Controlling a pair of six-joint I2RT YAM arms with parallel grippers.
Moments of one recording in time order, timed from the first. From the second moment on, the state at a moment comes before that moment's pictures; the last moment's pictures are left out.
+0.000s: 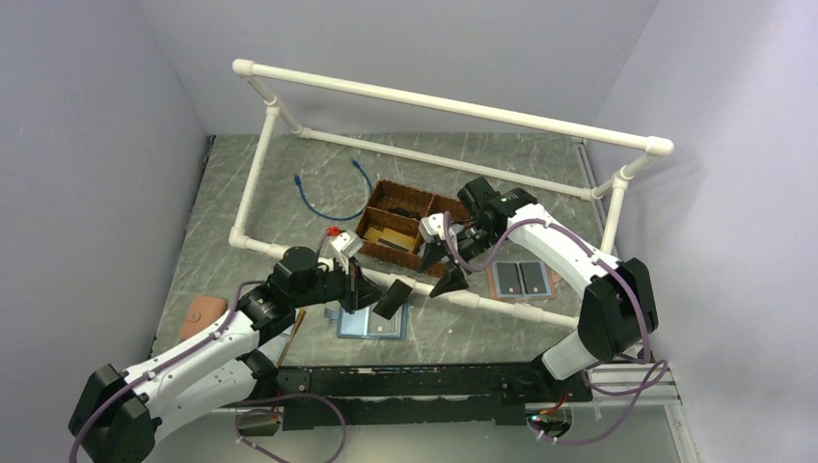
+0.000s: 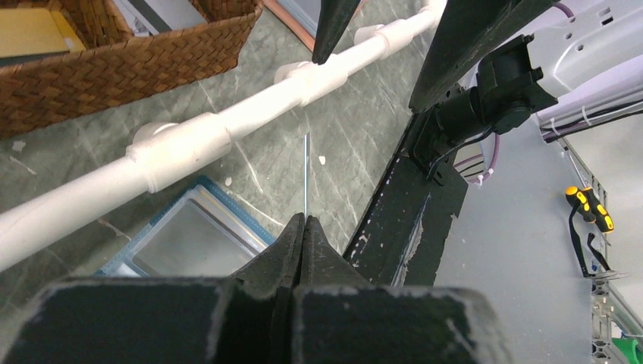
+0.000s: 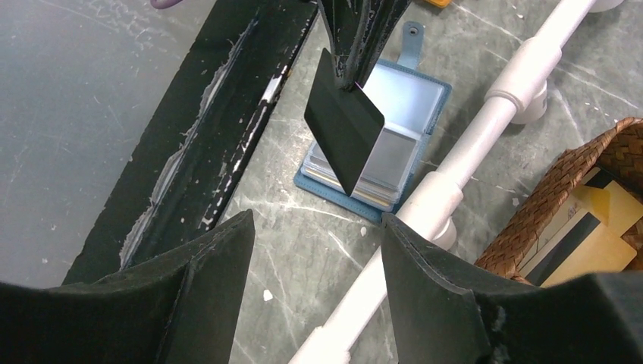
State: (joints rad) left arm -0.70 0.84 0.44 0.08 0.48 -0.44; right arm 0.52 1.52 1.20 -1.04 -1.15 -1.25
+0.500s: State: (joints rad) left arm -0.70 0.94 0.44 0.23 0.52 -0.41; right arm 0.49 1.53 1.22 -1.14 -1.16 -1.33
